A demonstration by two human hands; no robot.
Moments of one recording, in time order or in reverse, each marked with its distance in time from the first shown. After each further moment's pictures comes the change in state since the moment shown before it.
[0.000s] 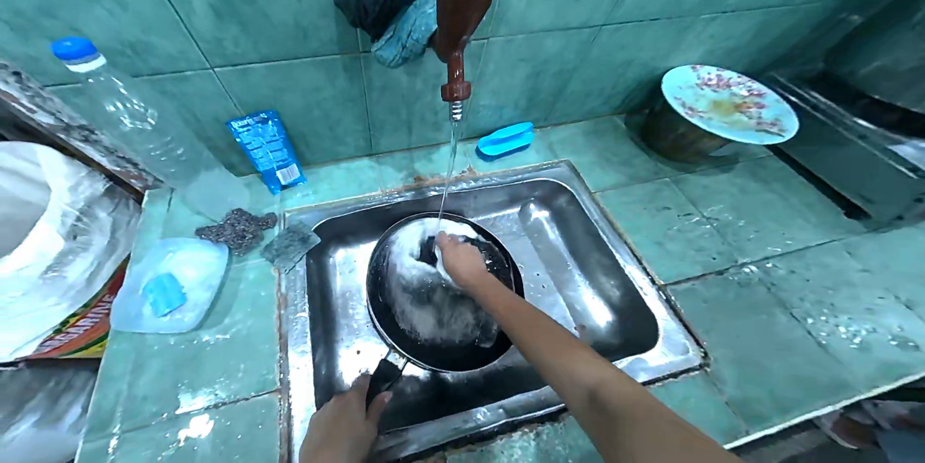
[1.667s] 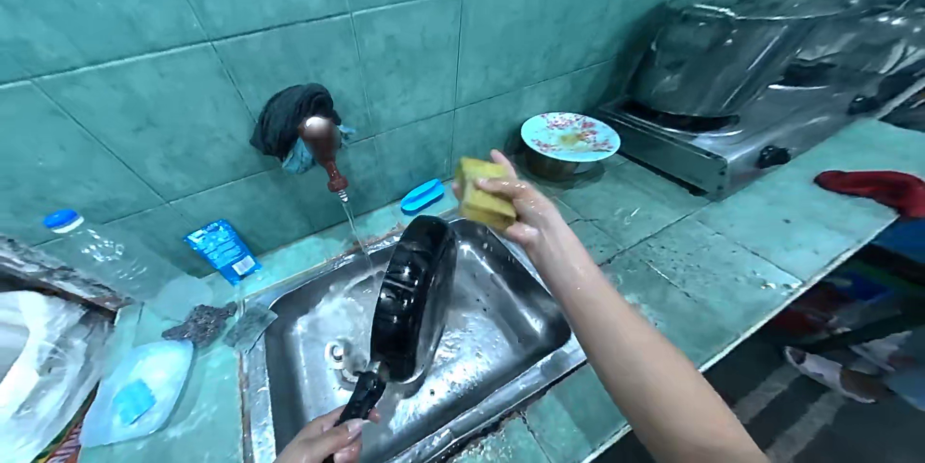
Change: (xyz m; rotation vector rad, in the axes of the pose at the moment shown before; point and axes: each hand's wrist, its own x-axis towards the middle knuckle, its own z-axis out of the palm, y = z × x) left_hand -0.028 0.030 -0.045 -1.119 -0.602 0.472; right_hand -0.142 0.101 -0.241 1.884 0.350 -0.292
